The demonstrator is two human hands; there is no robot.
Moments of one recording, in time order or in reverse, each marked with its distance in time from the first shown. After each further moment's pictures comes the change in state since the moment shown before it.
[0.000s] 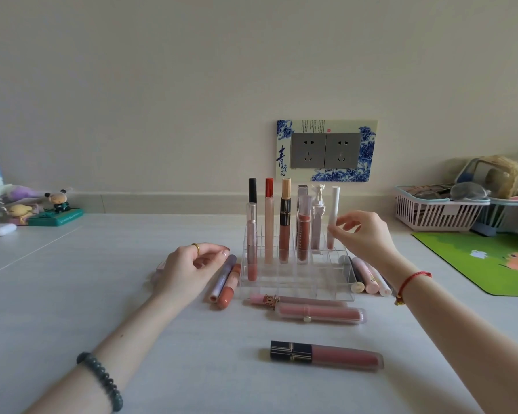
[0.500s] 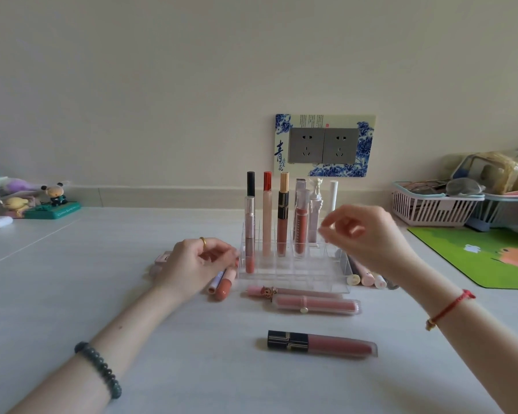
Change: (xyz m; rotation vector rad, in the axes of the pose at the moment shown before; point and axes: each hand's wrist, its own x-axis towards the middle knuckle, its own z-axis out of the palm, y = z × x) left_hand -0.009 0.016 -0.002 -0.024 -0.129 0.084; right_hand -0.045 -0.040 -0.035 0.064 -0.172 -0.269
